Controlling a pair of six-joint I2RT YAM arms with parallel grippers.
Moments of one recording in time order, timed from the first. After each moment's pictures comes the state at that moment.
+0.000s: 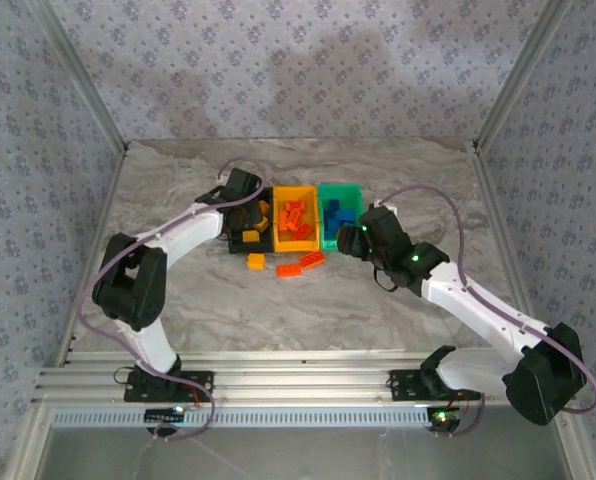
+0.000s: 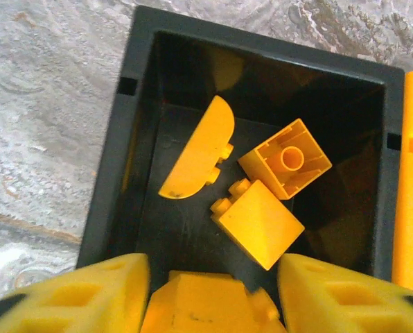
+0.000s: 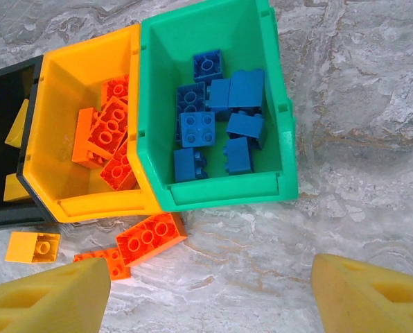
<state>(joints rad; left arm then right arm) -0.48 1.77 1.26 -0.46 -0.24 -0.63 0.64 1.15 0.89 -0.50 0.25 0.67</state>
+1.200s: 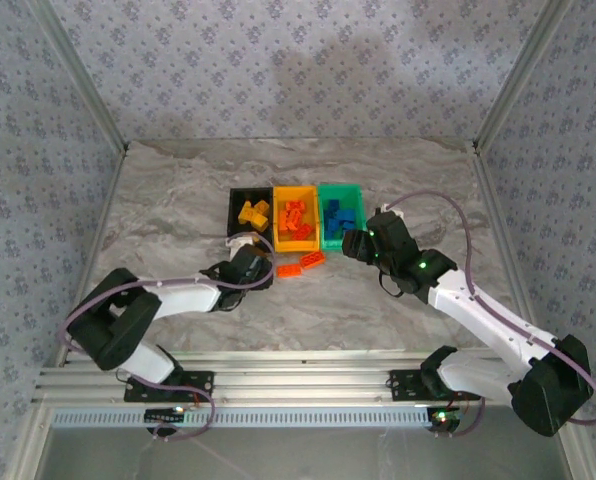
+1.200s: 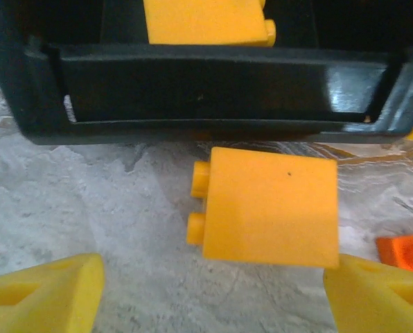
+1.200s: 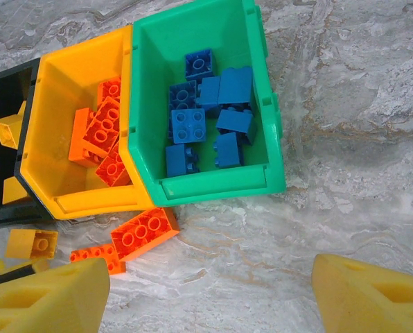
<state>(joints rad) -0.73 1.53 0.58 0.02 -0.37 -0.64 0.62 1.09 0.84 -0.49 0.24 0.67</state>
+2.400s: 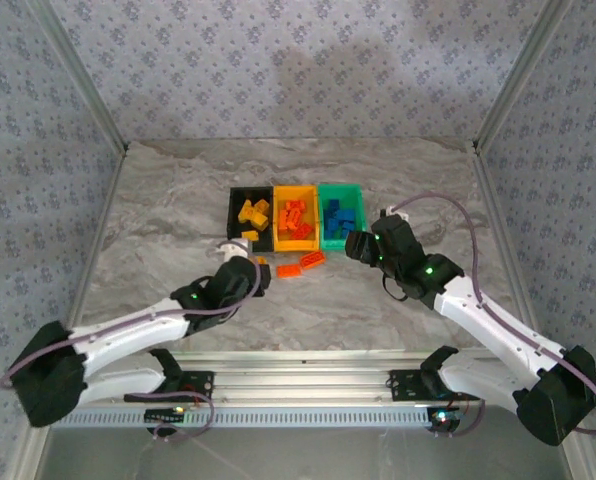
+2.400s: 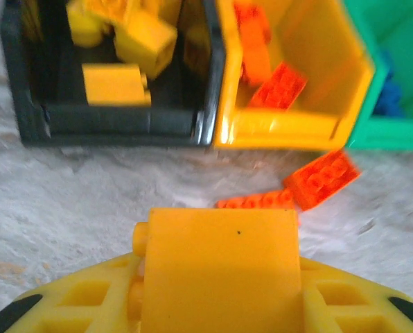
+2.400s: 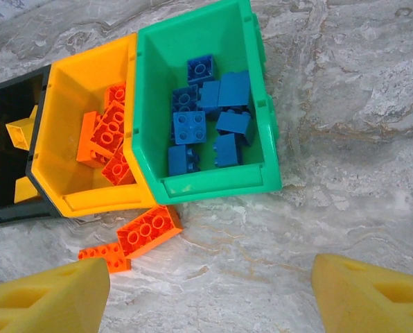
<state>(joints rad) -0.89 1.06 0.55 -0.15 -0.40 -0.73 0.62 1.03 0.81 -0.50 0.24 0.68</state>
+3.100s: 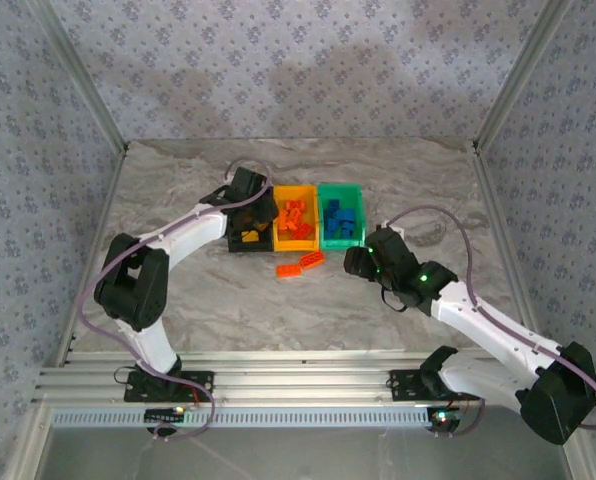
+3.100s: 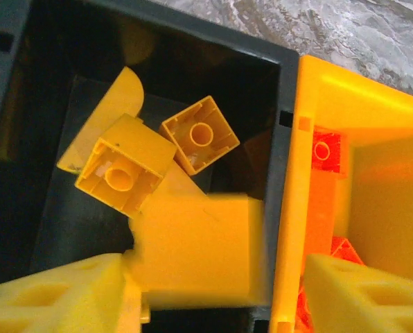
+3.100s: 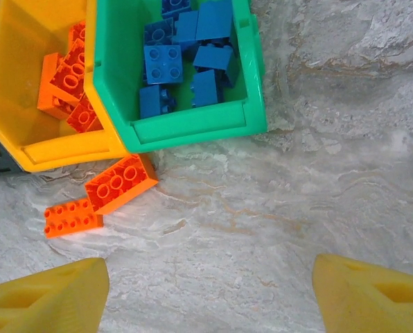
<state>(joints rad) -0.51 1.76 1.27 -0.40 -0.12 -0.74 0.68 1.02 0.74 -0.55 0.24 0.74</state>
